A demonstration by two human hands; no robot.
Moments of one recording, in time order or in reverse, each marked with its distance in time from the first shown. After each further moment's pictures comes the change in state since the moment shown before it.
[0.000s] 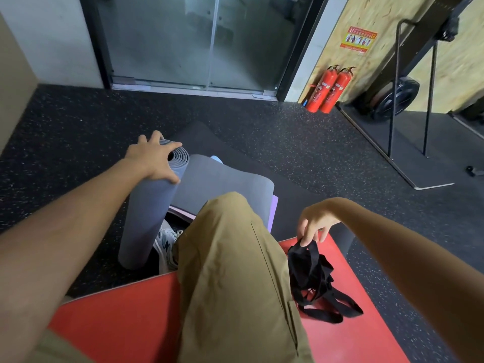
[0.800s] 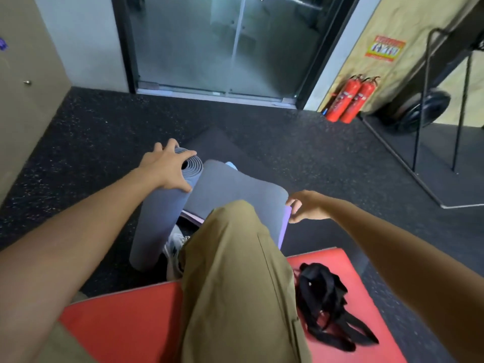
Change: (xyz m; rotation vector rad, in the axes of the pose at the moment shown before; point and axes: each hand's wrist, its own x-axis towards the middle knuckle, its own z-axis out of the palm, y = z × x) left_hand -0.003 -0.002 0.002 -0.031 0.016 -0.007; right_hand 0.025 -0.044 -0.040 -0.114 0.477 -0.174
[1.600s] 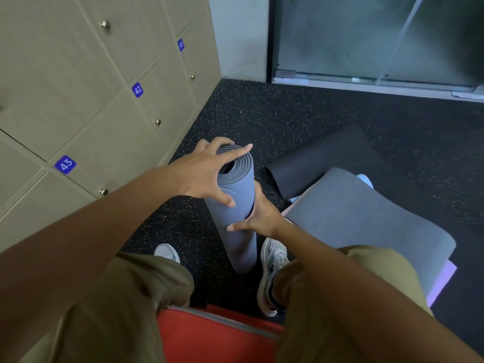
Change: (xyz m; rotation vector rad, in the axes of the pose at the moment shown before) left_hand -0.014 -0.176 0.001 -0.152 -0.049 -0.066; right_hand 0.192 -0.344 0.120 0.662 -0.088 -0.752
